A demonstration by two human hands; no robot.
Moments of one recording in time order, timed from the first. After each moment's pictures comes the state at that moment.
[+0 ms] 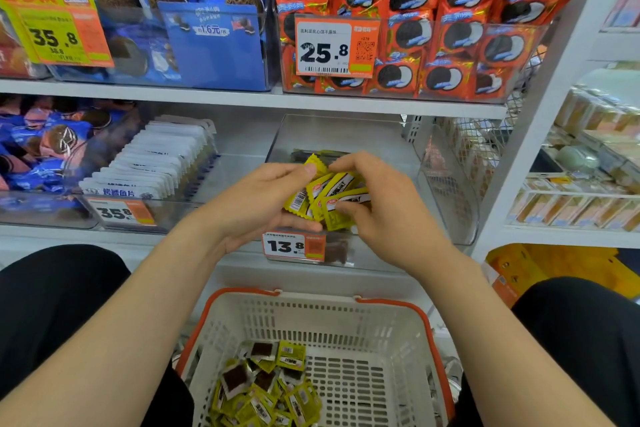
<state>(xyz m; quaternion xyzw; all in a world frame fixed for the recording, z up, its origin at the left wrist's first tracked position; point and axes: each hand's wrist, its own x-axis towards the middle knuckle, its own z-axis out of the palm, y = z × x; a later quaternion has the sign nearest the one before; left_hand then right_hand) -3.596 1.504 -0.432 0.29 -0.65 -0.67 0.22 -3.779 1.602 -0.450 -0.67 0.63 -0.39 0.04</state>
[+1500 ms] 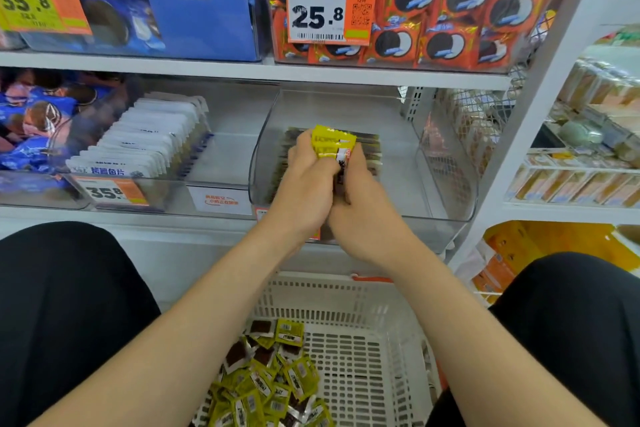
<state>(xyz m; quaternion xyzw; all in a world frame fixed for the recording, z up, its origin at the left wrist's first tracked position) -3.655 1.541 -0.458 0.37 -0.63 -0.56 0.39 -3.743 1.605 -0.463 -0.55 0.66 -0.44 0.27</state>
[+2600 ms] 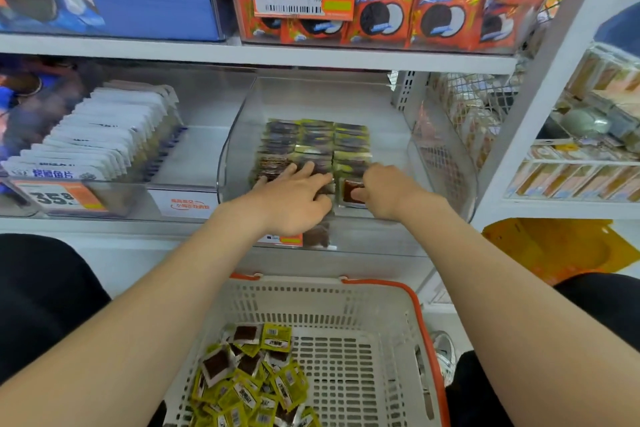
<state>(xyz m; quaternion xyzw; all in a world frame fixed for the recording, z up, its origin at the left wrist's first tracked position) -3.675 1.472 -0.497 0.36 -0.91 -0.19 -0.11 -3.854 1.536 -0.507 -0.57 0.81 0.00 0.15</state>
